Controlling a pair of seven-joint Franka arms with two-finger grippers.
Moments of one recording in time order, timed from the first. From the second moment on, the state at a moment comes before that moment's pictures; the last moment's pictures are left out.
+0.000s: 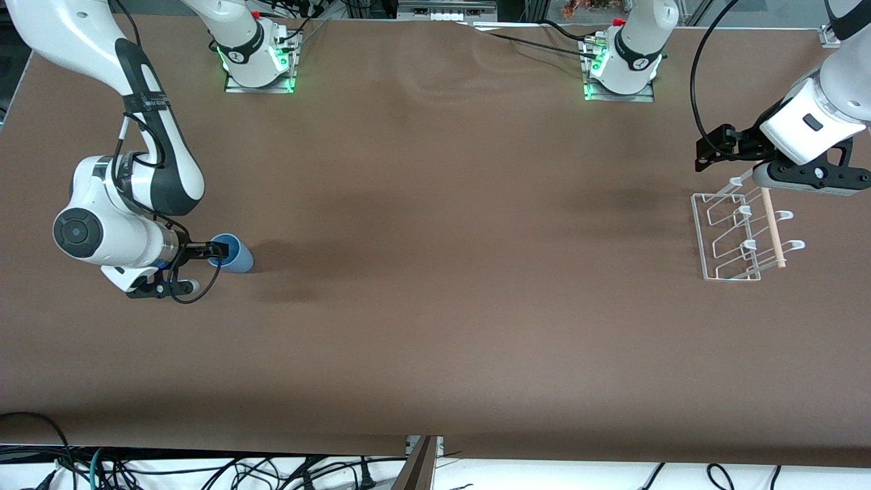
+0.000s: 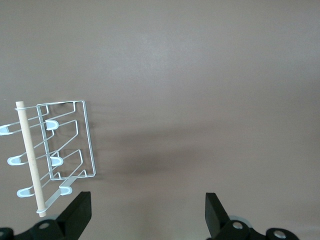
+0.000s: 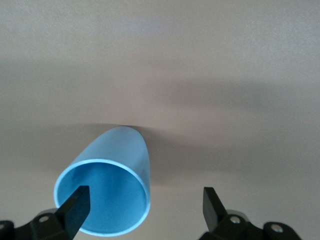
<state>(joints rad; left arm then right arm) -0.03 0.00 -0.06 -1.65 -0.03 1.57 0.00 0.01 0.47 0.02 -1.79 -0.05 2.06 -0.04</state>
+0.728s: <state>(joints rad) -0.03 0.00 -0.06 -1.65 -0.03 1.57 0.00 -0.01 0.50 0.02 -1.82 -0.04 2.07 -0.05</state>
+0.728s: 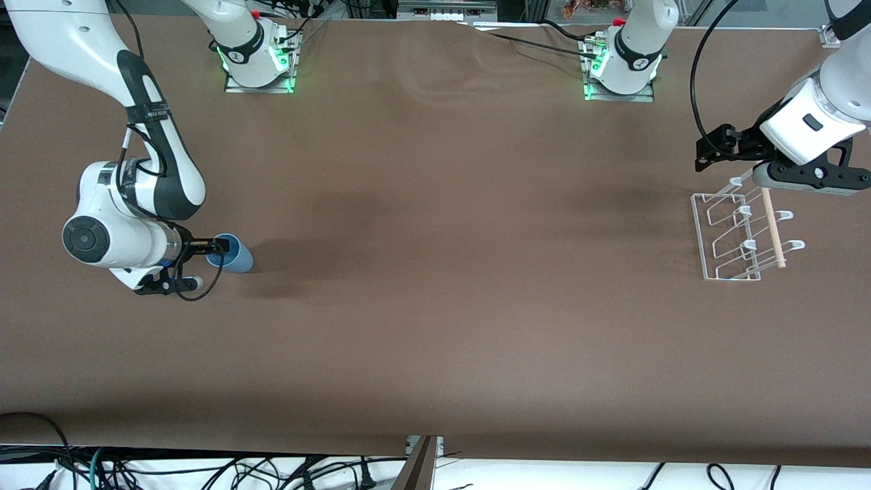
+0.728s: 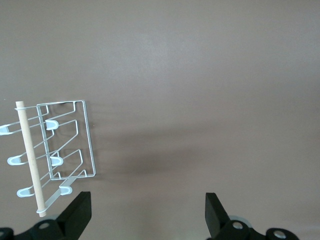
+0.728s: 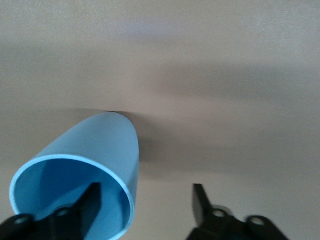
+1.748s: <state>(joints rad) -0.03 0.00 -0.06 -1.65 -0.03 1.57 0.00 0.00 0.51 0.06 -1.67 0.26 2.02 -0.05</state>
